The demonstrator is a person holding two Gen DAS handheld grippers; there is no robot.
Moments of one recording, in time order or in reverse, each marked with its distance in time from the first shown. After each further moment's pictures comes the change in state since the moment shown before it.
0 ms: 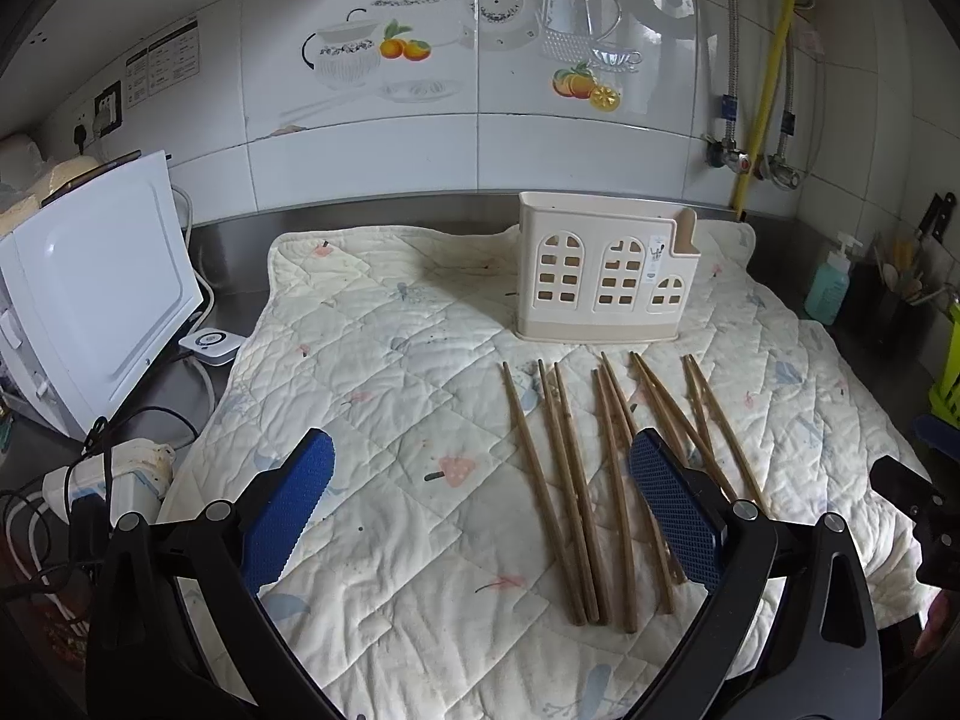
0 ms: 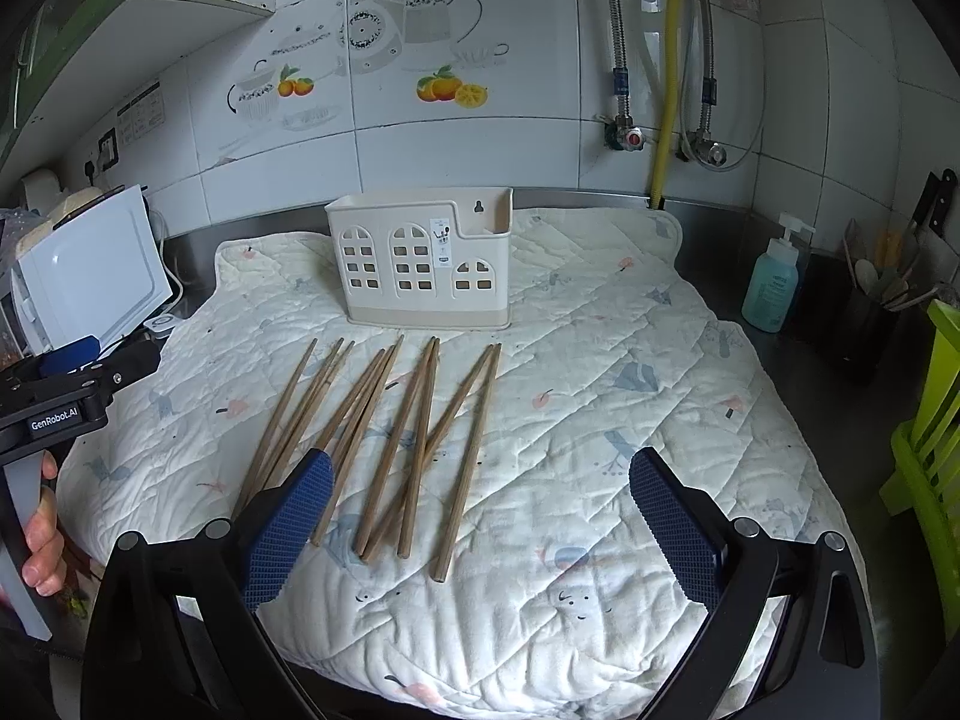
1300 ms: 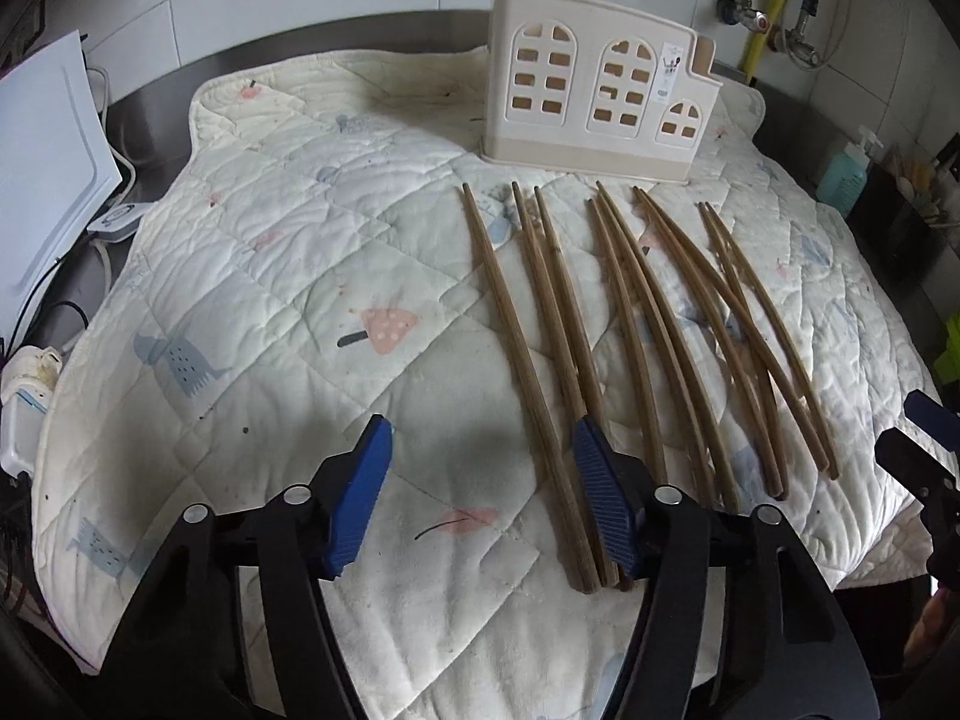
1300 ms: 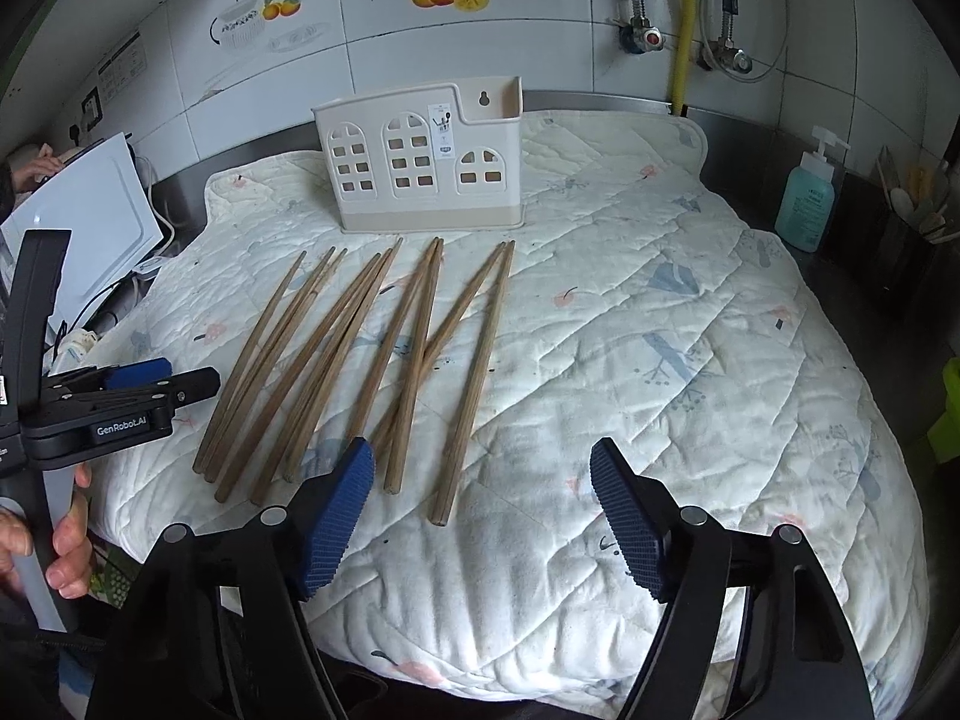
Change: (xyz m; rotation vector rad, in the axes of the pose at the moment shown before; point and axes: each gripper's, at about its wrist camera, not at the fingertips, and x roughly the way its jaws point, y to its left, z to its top) left arm 0.097 -0.012 -0.052 -0.003 0.341 -0.085; right arm 0.055 0.000 -0.036 0.024 0.178 0.039
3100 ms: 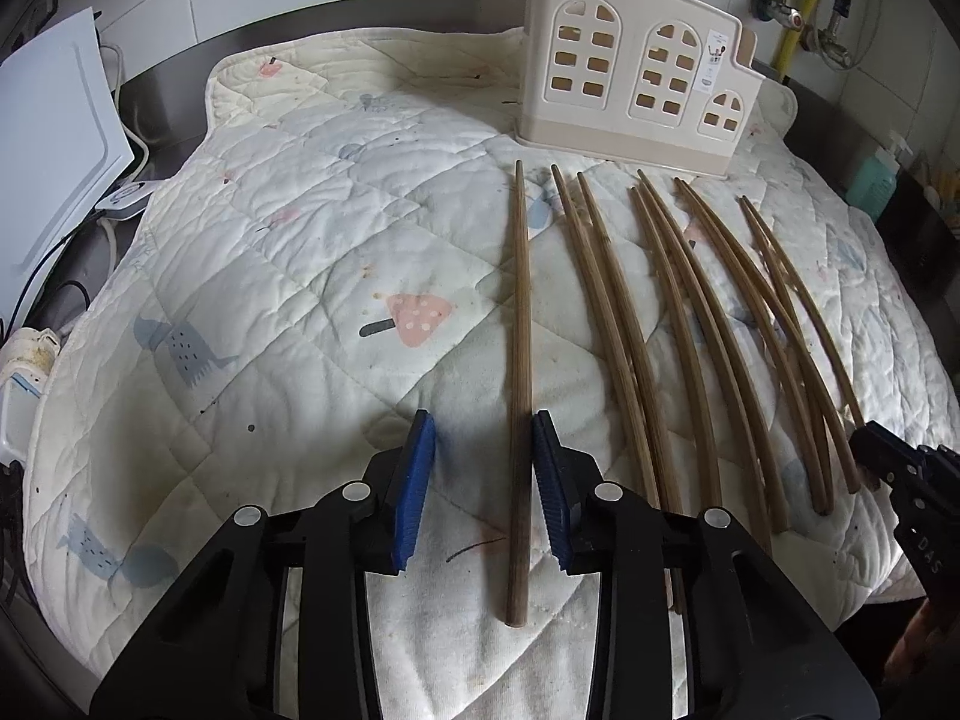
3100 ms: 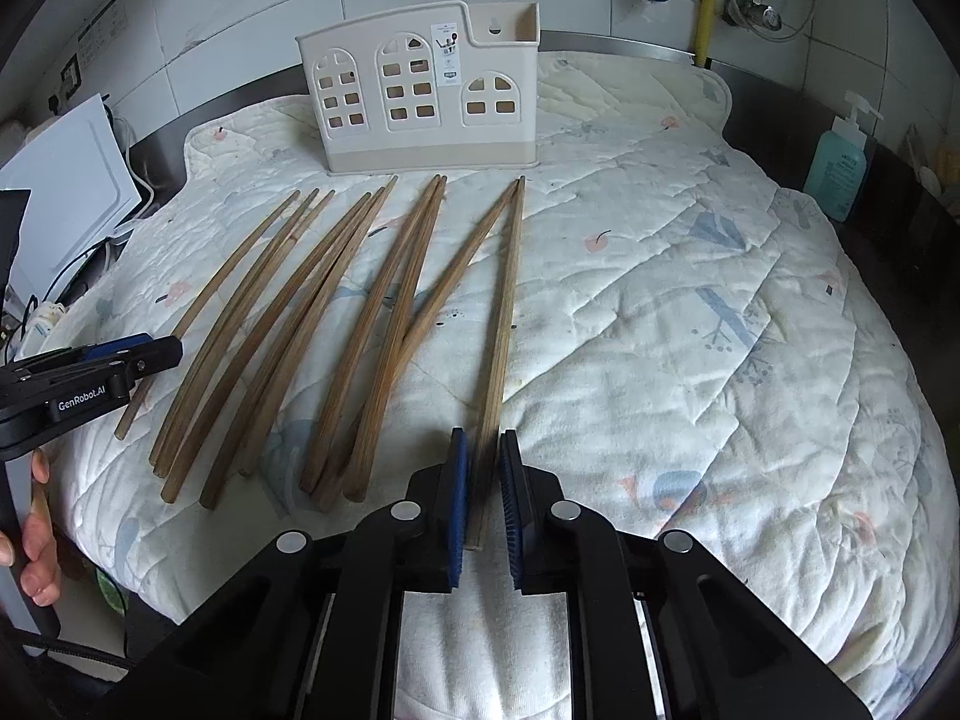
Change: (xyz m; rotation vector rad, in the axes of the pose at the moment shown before) left arm 0.013 0.014 0.001 -0.039 0.005 0.031; right arm 0.048 0.008 -0.005 -0.002 0.080 -0.017
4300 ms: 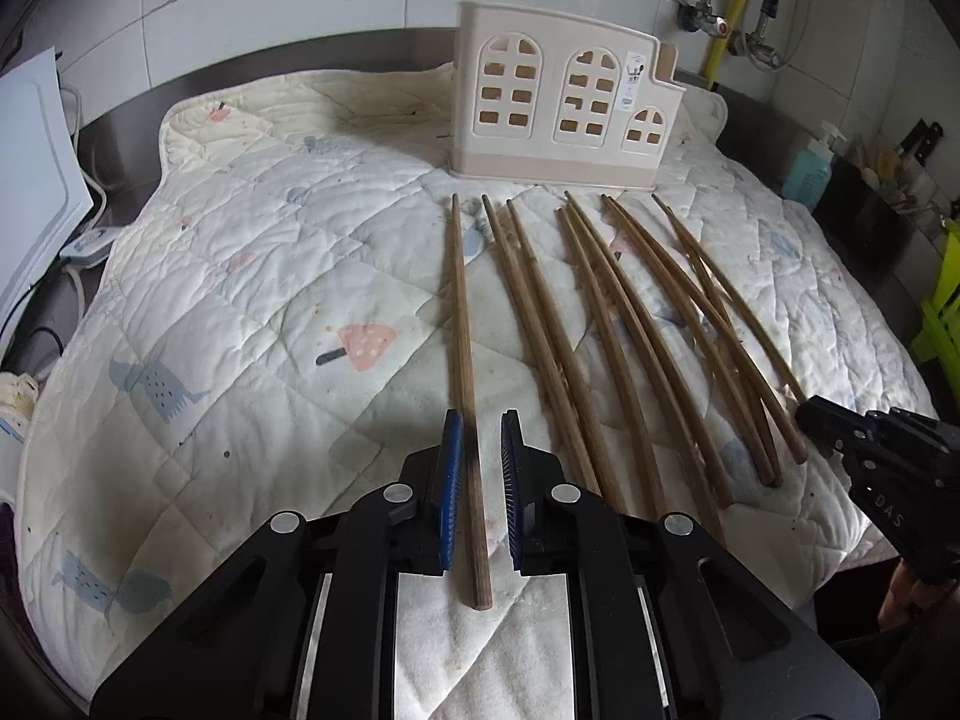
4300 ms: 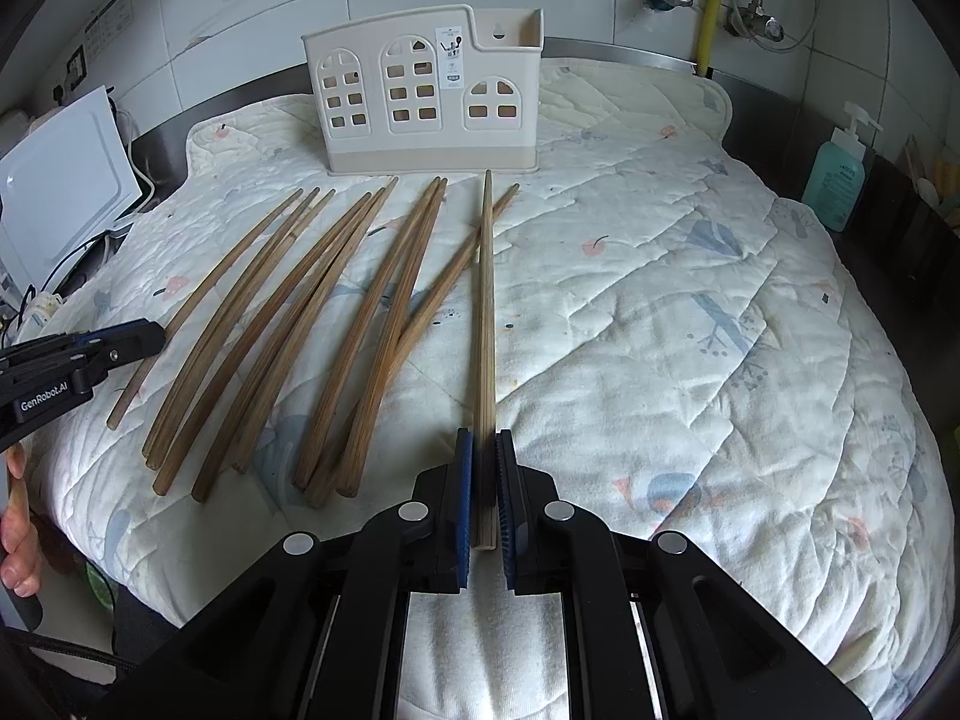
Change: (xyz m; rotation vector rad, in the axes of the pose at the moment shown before) left arm -0.018 -0.011 -0.005 0.114 -0.076 -0.099; right arm 0.001 0.002 -0.002 -0.025 -0.009 -0.019
